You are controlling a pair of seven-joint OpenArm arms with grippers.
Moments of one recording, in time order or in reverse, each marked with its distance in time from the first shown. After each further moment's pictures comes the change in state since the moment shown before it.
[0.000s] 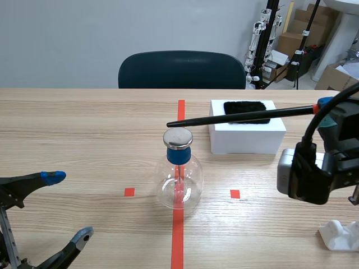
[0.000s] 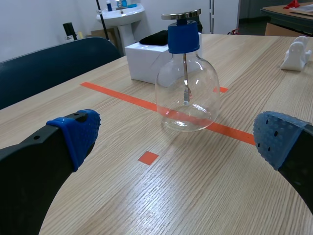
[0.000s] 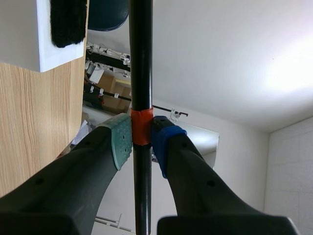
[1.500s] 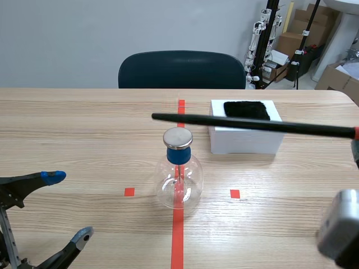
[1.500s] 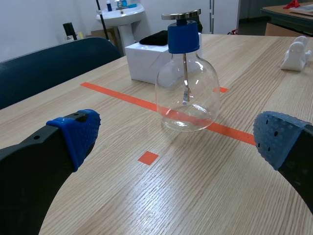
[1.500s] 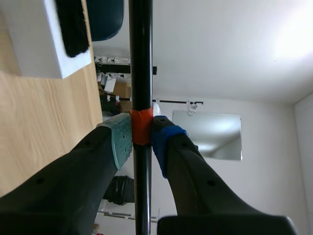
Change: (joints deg) left arm 0.0 0.0 0.0 0.0 0.0 0.0 0.0; right arm -23.0 -13.7 9.4 10.2 11.6 -12.3 14.0
